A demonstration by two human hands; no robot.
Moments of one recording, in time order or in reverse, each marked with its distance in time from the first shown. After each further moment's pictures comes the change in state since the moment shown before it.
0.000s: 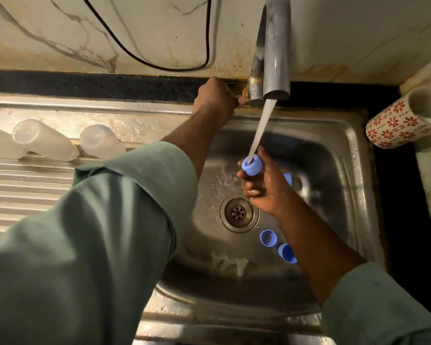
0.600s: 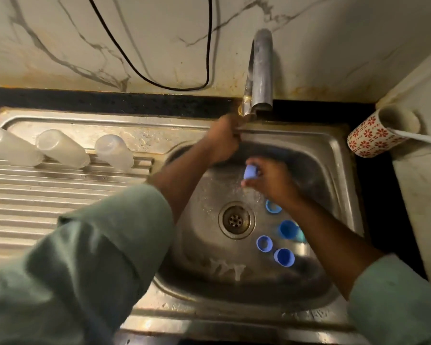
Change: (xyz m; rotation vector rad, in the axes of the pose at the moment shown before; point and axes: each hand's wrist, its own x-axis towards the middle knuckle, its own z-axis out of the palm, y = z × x) left_hand -0.067 -0.004 -0.010 0.067 -0.251 0.303; right_hand -0.022 -0.032 -0.008 -1.396 0.207 -0.691
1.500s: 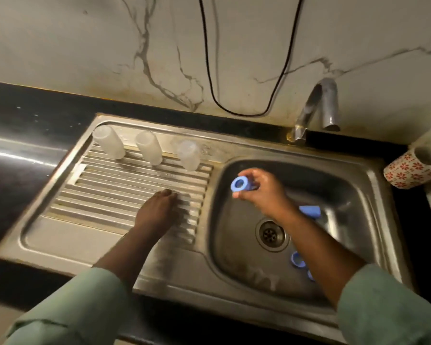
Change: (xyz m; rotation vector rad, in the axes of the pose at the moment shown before) left_hand -0.196 -0.209 -0.081 0.573 0.106 -0.279; right_hand -0.040 -0.141 0.065 0.332 -0.100 -0.047
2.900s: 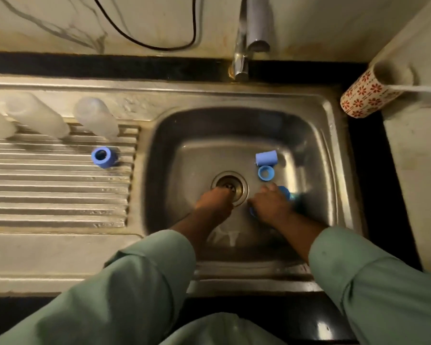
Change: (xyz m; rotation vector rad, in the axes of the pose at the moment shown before) left_hand 0.031 0.223 0.135 -0.030 -0.447 0.209; right_hand -0.062 0.201 -0.062 -1.393 -0.580 0.121
